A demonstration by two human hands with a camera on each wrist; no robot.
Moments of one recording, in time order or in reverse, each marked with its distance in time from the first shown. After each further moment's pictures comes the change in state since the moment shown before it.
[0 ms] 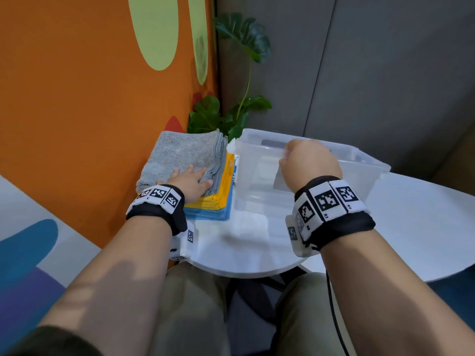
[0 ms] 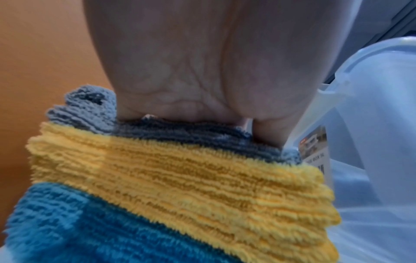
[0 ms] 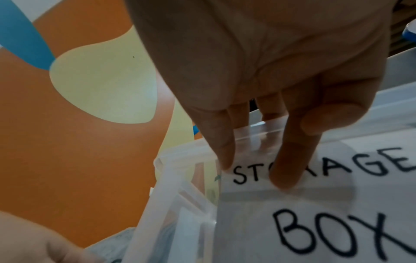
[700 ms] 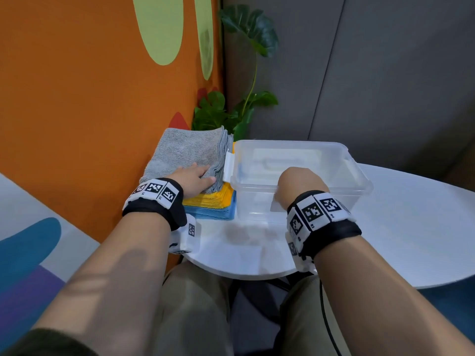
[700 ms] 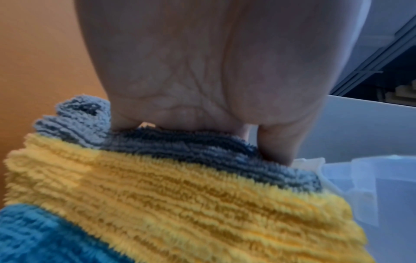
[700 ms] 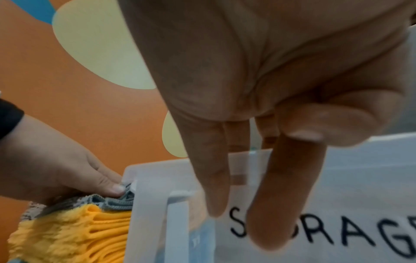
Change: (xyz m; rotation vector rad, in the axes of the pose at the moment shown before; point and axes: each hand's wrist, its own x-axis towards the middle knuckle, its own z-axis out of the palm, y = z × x) left_hand 0.011 -0.009 -0.008 -0.106 -0.037 0.064; right_hand 0.005 -0.006 0.041 -0.154 -0.340 0.050
